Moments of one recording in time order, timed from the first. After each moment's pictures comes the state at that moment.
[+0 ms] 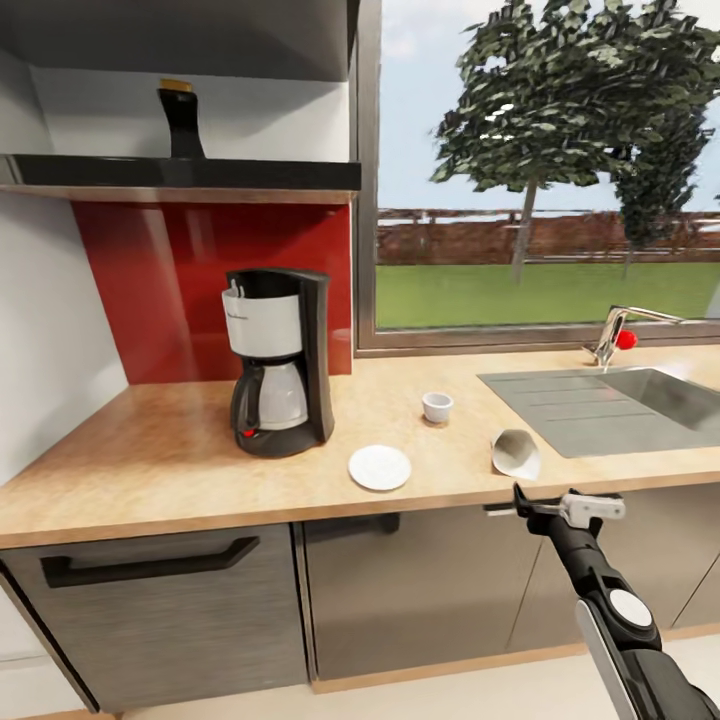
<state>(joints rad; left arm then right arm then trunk) 0.00 -0.09 0.03 -0.23 0.01 -0.01 0.00 -0.24 -0.13 -0.13 -1.38 -0.12 0.02 0.01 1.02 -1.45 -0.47</state>
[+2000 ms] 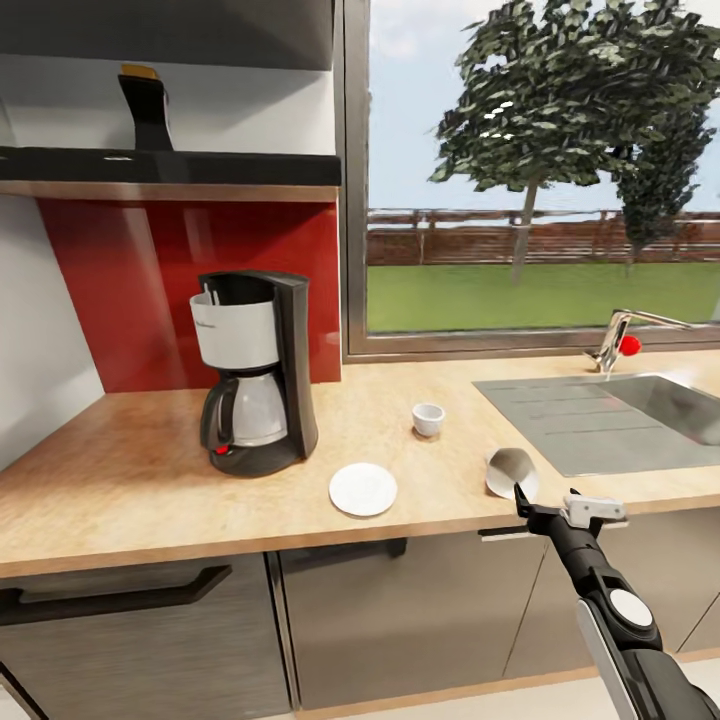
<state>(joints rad) 0.00 -0.08 0.03 -0.23 0.01 -0.01 0.01 -0.24 -0.13 -0.13 -1.38 -0.12 0.02 0.01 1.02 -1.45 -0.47</state>
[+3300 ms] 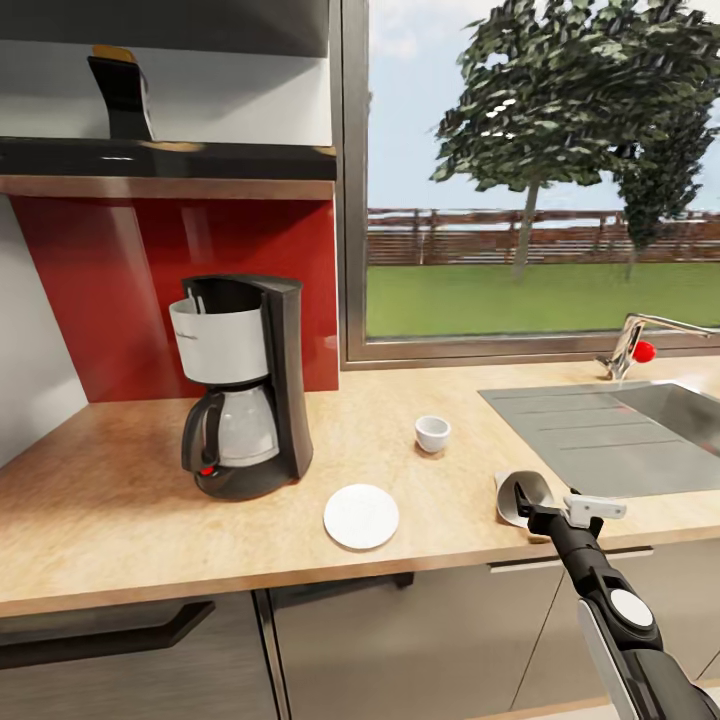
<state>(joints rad) 0.00 -0.08 0.03 -0.23 0.01 -0.01 0.01 -0.24 -0.13 -0.13 -1.38 -0.12 0.02 0.01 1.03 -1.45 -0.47</state>
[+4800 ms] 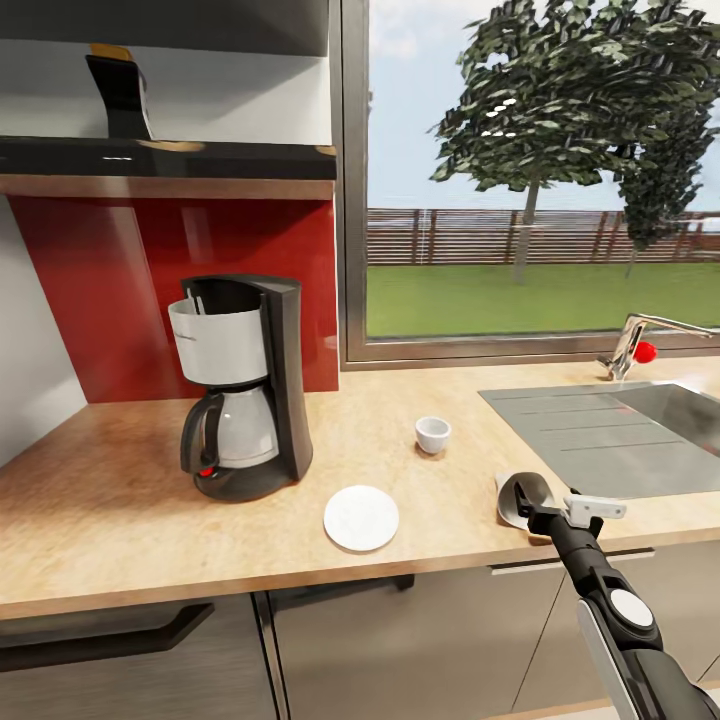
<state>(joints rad) 0.00 -0.08 0.03 -0.23 0.01 -0.01 0.01 -0.24 -0.13 -0.13 -1.38 -0.12 0.02 0.01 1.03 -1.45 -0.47</state>
